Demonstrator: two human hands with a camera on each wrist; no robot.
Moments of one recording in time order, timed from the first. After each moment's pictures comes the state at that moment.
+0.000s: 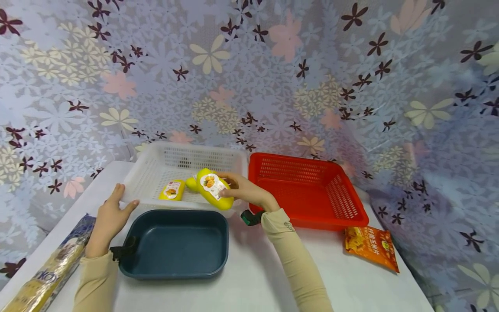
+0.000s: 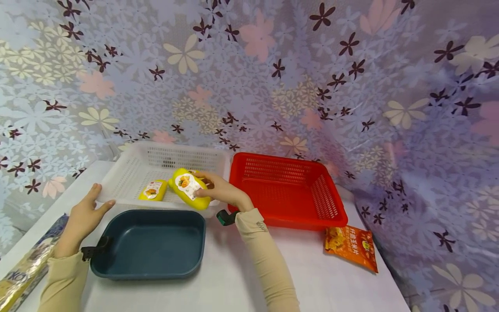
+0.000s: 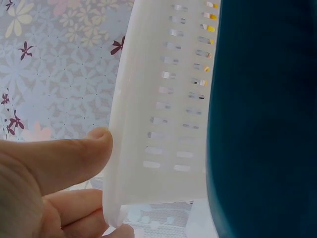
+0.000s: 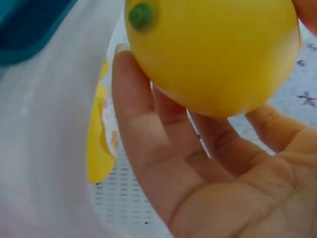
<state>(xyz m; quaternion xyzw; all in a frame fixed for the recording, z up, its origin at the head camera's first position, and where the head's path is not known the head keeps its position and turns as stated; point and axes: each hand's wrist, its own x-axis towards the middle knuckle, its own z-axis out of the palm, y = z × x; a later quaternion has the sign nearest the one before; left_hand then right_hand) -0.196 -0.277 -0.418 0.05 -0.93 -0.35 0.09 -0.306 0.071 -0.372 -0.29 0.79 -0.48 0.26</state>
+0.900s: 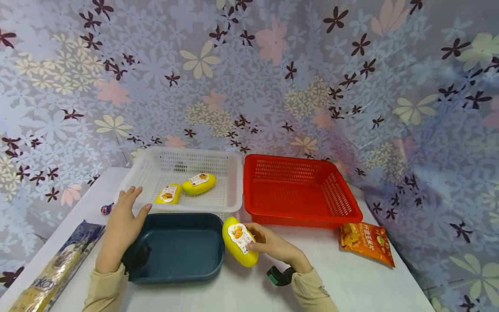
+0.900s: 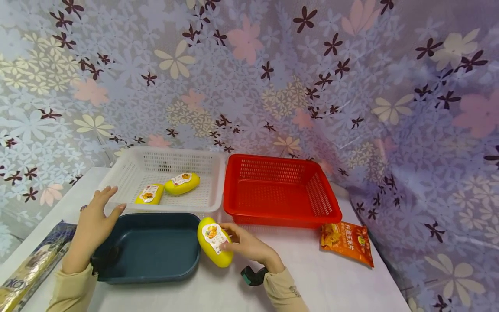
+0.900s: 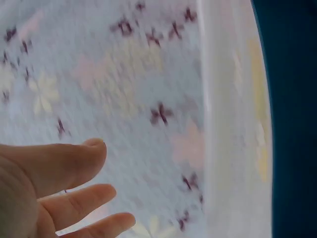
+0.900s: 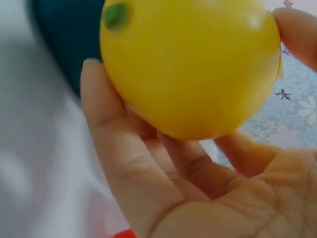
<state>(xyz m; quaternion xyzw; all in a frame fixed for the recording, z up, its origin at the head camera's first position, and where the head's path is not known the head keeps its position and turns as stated) -0.170 -0.217 -0.384 0.00 -0.93 -0.33 0.18 -0.197 0.161 -0.435 -0.24 0.76 -0.54 0.28</state>
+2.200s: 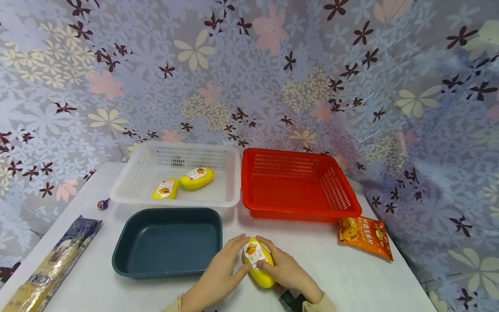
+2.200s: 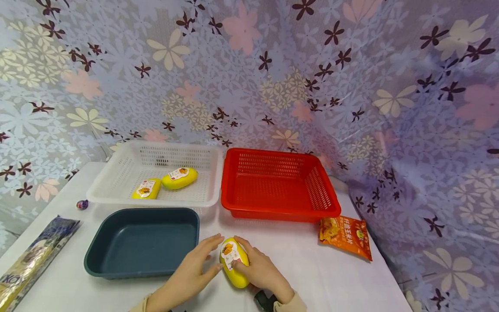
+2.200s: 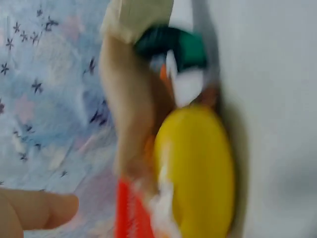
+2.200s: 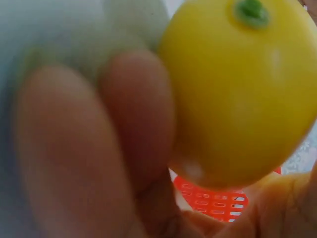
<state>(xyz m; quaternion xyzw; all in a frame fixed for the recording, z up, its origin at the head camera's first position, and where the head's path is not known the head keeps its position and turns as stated) -0.110 -0.029 -0.431 -0.23 -0.88 -0.41 0.02 -0.142 0.188 -0.466 -0.15 0.92 -0.33 0.15</state>
